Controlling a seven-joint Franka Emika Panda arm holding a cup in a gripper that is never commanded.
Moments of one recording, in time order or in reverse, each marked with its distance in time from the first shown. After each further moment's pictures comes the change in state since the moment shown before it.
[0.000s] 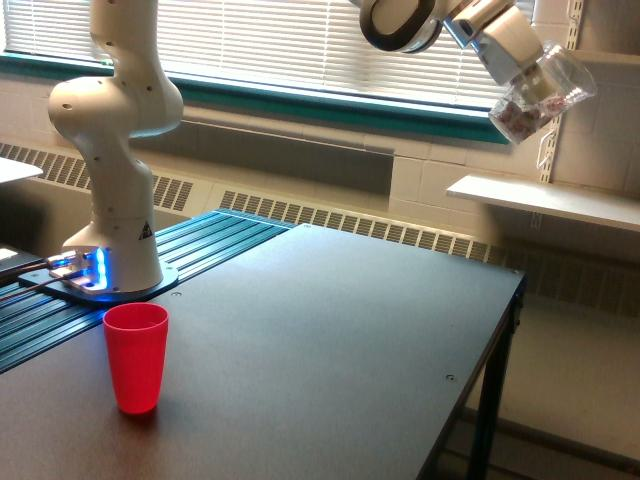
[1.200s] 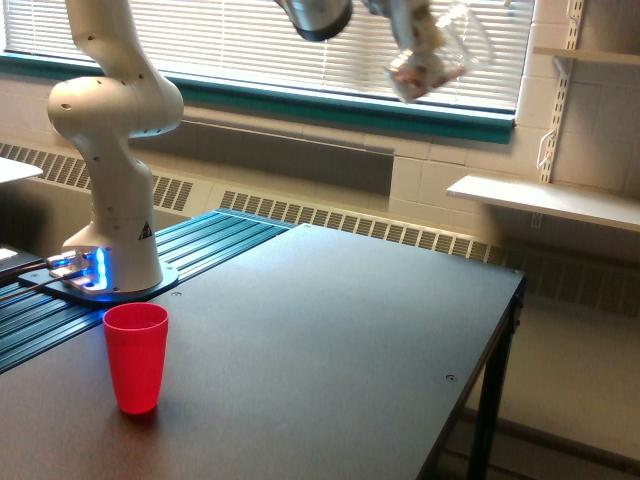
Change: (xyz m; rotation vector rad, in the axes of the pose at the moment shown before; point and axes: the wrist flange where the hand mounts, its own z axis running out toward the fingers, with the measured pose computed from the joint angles) arm -0.038 0.071 -0.134 -0.304 0.135 -0.096
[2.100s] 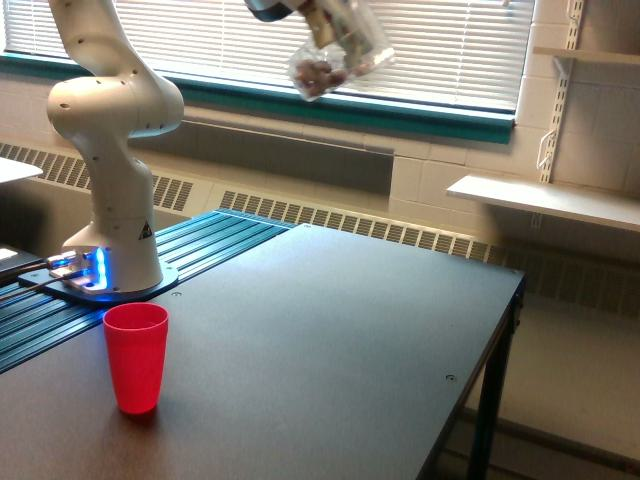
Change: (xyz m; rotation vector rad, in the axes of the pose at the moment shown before) arm -0.023 0.095 -0.036 -0.242 -0.086 0.356
